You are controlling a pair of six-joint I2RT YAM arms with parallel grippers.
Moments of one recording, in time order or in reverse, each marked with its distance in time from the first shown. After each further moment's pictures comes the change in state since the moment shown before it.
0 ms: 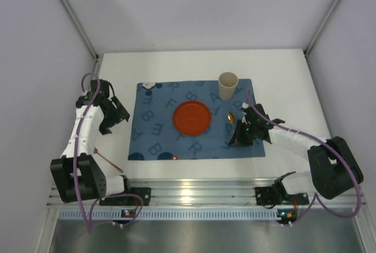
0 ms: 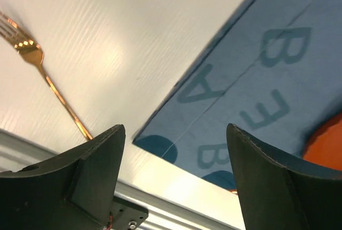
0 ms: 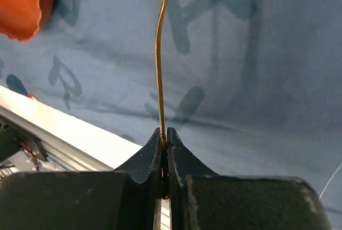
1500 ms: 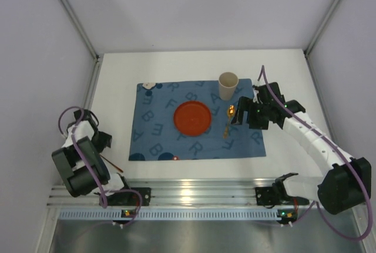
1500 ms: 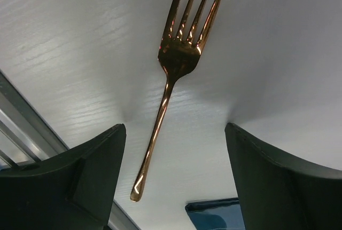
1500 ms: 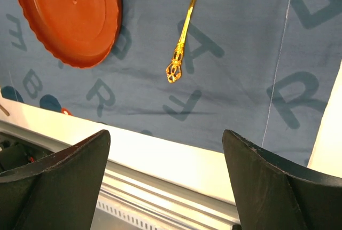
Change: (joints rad) left arm 0.397 0.080 -0.386 0.224 -0.130 -0.175; right arm -0.087 -0.110 0.344 -0.372 0.119 -0.137
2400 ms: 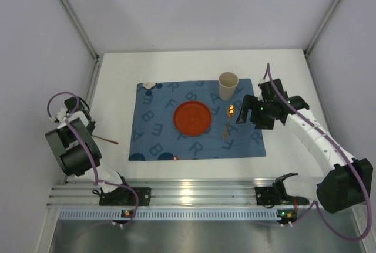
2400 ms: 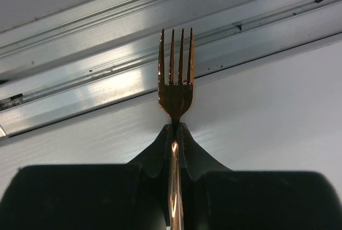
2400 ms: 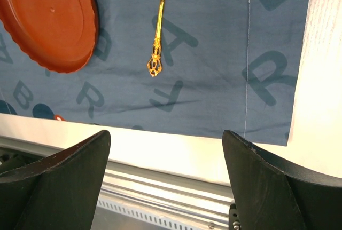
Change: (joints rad) left arm 0.039 0.240 0.141 0.396 -0.083 0.038; right arm -0.028 0.008 0.082 -0.145 0.070 0.030
